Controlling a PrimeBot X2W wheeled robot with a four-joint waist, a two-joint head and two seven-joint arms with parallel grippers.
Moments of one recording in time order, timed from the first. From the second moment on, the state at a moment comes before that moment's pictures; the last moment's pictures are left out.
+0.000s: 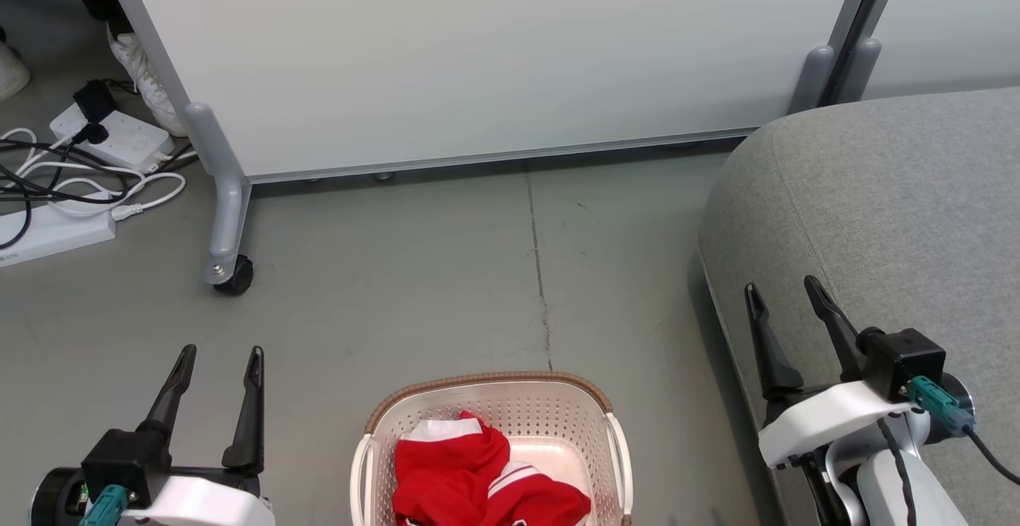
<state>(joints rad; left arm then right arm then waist) 0.02 0.23 -0.08 0.17 -0.27 0.00 -0.24 -0.24 -0.04 0.10 0.40 0.18 0.13 -0.24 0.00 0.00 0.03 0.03</state>
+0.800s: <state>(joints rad) 0.03 0.22 -0.07 0.16 -0.21 0.00 -0.26 -0.23 -0.05 0.11 0.41 0.18 0.13 -0.26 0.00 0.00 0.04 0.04</state>
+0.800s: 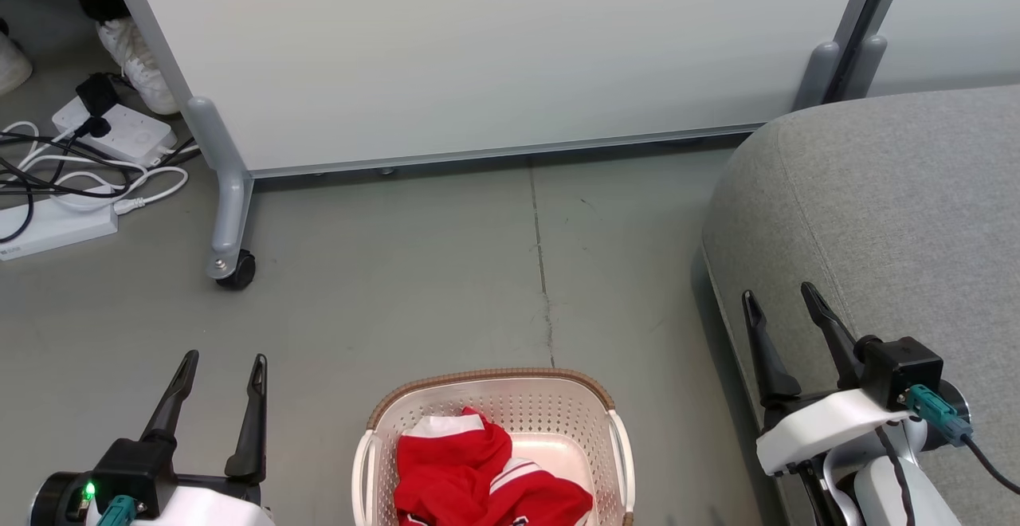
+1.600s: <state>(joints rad) -0.18 0.21 -0.18 0.26 -0.19 -0.10 -0.26 -0.33 -0.05 0.11 0.29 0.20 0.13 -0.26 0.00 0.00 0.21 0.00</state>
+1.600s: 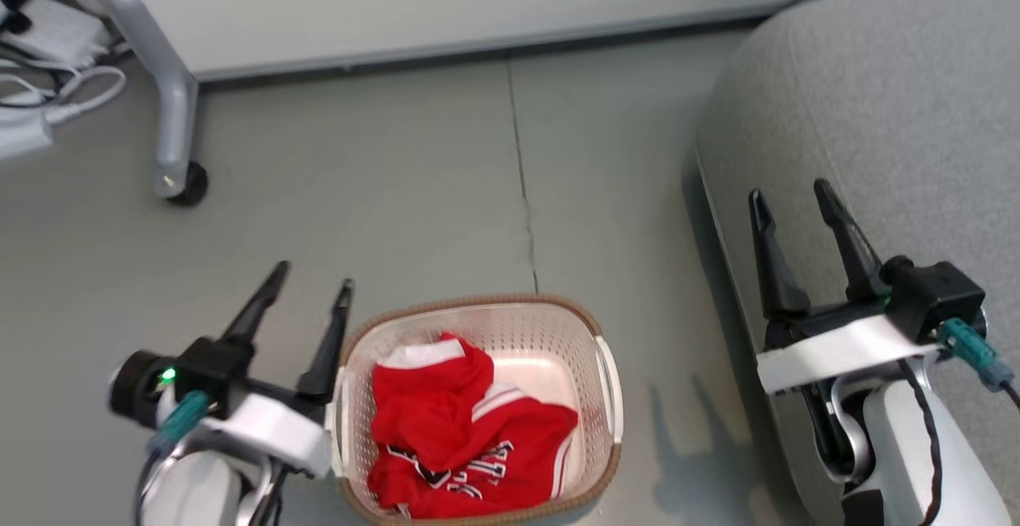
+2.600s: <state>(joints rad) -0.75 0.31 -0.96 0.82 -0.56 -0.13 -0.24 -0.39 -0.05 0.16 -0.13 0.24 0.13 -0.26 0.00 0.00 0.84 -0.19</state>
